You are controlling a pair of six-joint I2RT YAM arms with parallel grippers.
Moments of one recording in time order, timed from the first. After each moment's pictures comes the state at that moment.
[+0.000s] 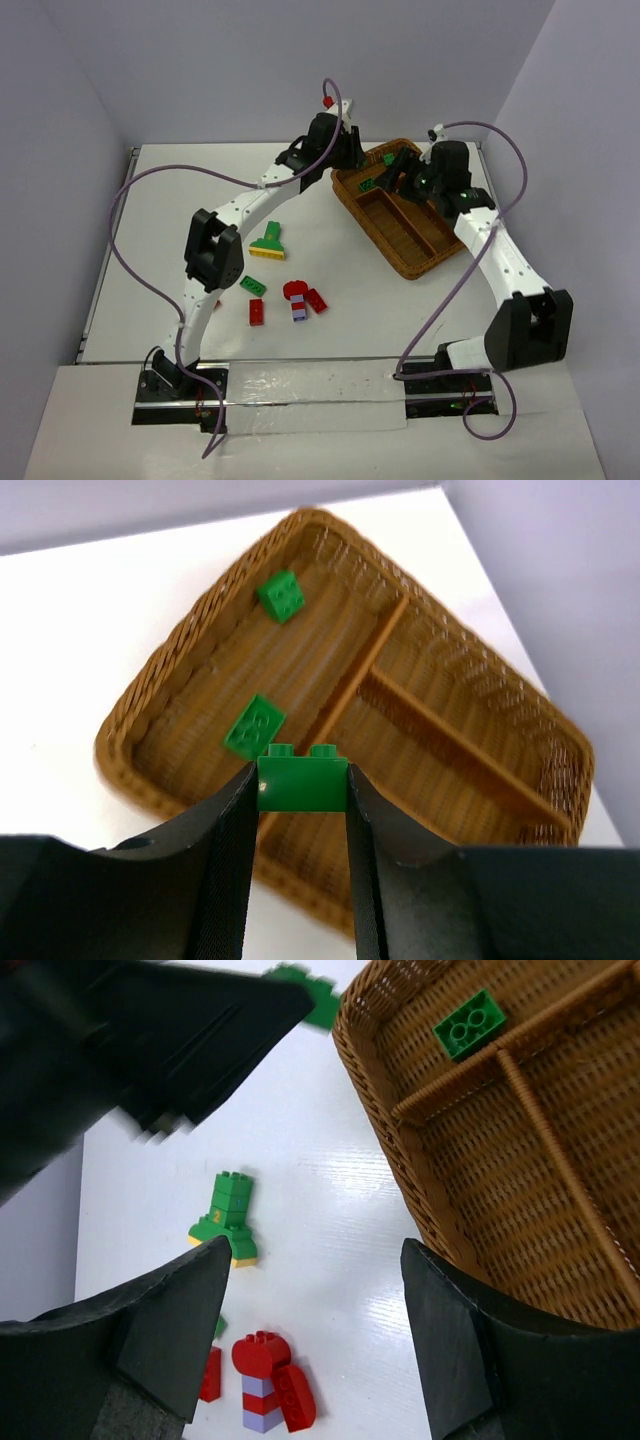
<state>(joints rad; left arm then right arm) -0.69 2.31 2.21 -0.28 0.00 -0.42 0.14 1.37 1.18 -0.32 -0.29 0.54</state>
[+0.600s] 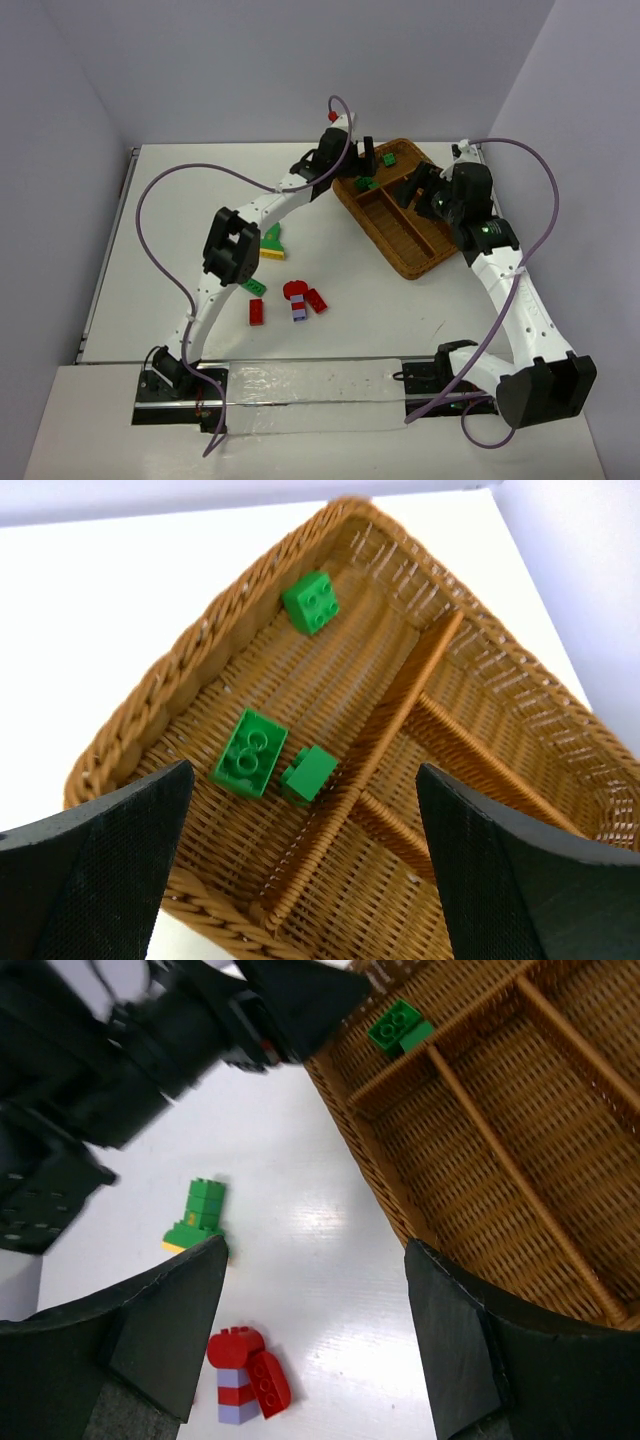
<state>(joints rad) -0.69 2.50 2.28 -0.14 -0.05 -0.46 0.14 1.08 1.06 -0.40 -0.14 0.52</state>
